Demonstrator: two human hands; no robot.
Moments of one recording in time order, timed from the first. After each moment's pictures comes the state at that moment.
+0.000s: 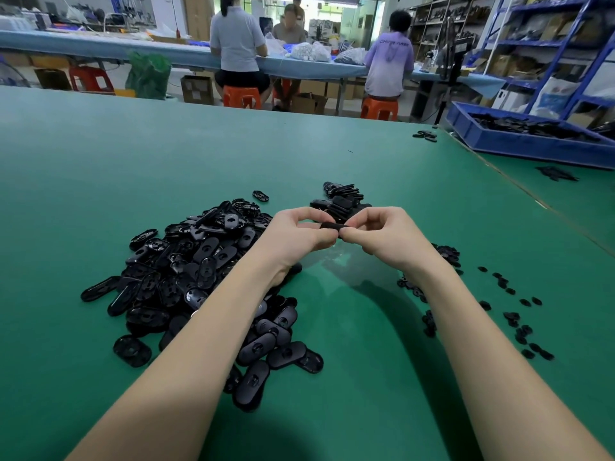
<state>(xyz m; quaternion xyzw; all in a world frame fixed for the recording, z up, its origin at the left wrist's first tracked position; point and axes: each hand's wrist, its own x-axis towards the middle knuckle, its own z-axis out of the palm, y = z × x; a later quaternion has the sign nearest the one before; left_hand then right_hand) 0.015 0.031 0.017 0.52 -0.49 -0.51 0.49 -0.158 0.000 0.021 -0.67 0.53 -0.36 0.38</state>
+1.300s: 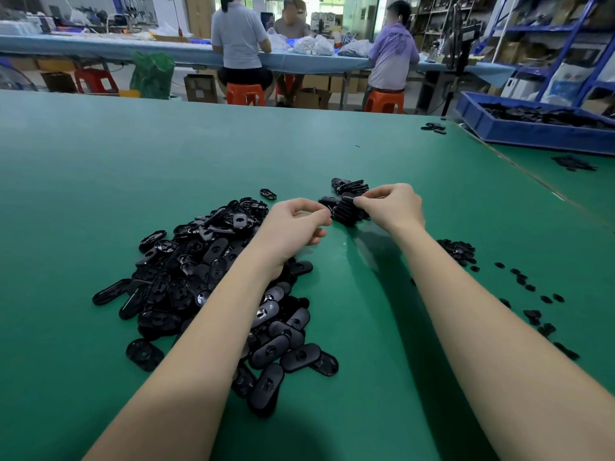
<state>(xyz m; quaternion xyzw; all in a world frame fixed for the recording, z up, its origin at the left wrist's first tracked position) 0.028 0.017 0.017 0.55 -0.48 -0.46 0.50 -0.138 -0.066 0.016 -0.57 0.69 -0.38 0.24</state>
